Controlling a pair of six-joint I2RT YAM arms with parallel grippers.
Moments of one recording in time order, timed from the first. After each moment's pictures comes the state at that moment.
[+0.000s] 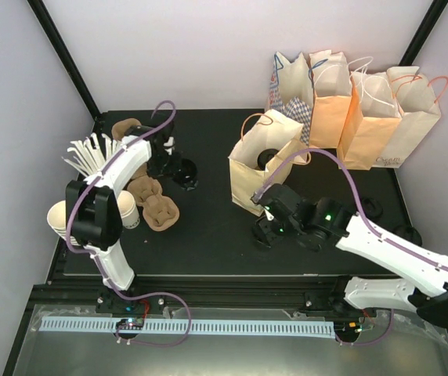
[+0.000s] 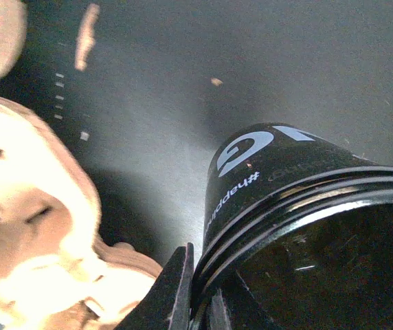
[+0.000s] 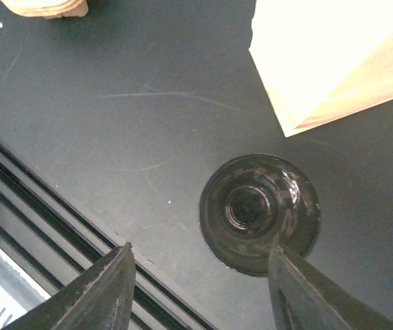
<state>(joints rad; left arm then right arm) -0.26 1.77 1.51 -1.05 0.07 -0.41 1.03 1.15 1.14 -1.02 0.12 0.35</state>
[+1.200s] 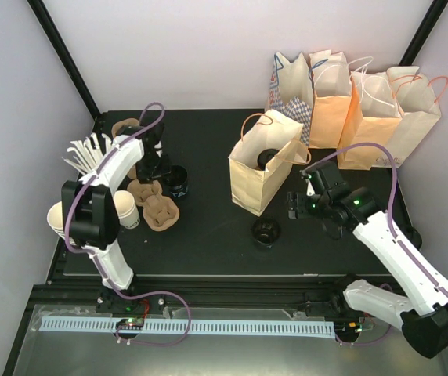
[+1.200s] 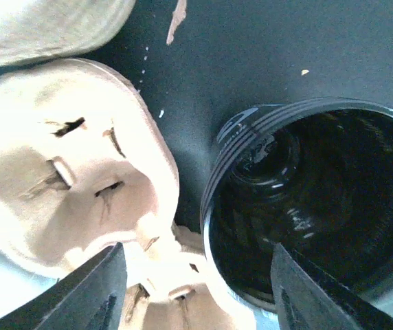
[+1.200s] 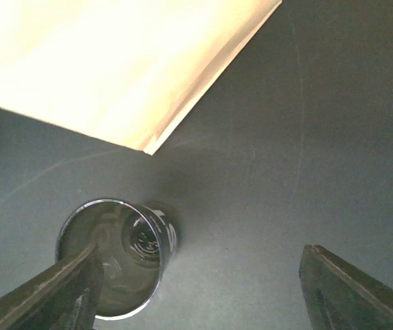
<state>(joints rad) -0.17 1.81 1.50 -1.12 0.01 -0.42 0.52 1.02 1.02 -0.99 0.02 0.42</state>
